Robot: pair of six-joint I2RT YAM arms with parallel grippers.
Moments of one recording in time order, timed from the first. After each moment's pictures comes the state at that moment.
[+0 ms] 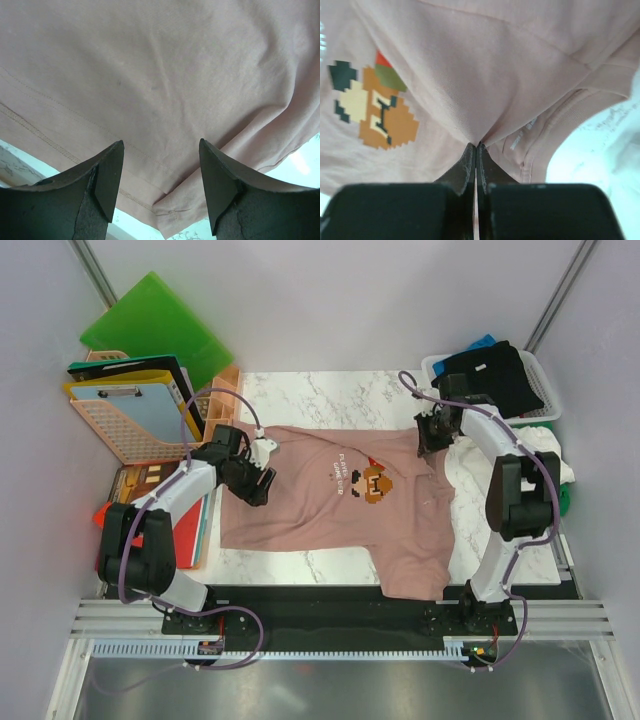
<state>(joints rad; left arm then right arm) -0.21 1.51 0.96 -0.57 0.31 0.42 0.08 1.92 1.51 -0.75 -0.26 -0.16</state>
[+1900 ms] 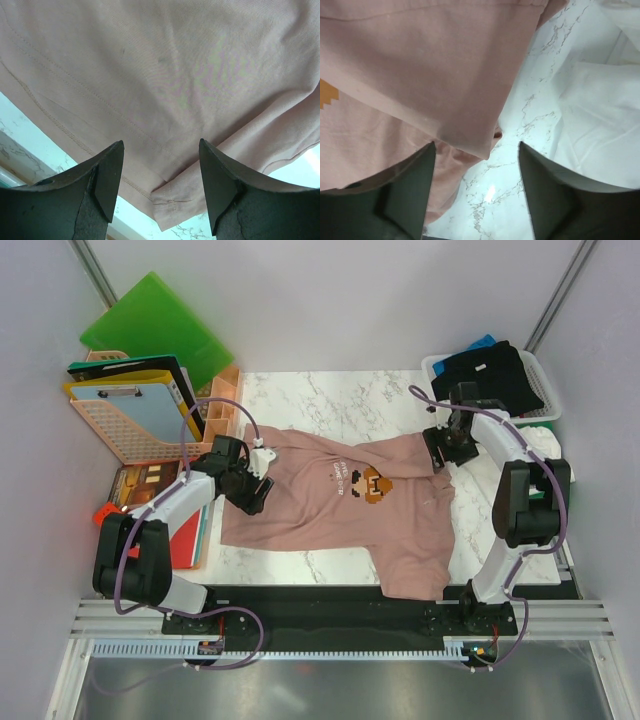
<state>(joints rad) -0.22 1.45 0.86 -0.52 0.24 0.44 0.04 1.83 1.44 -0.87 -0.06 -0.24</state>
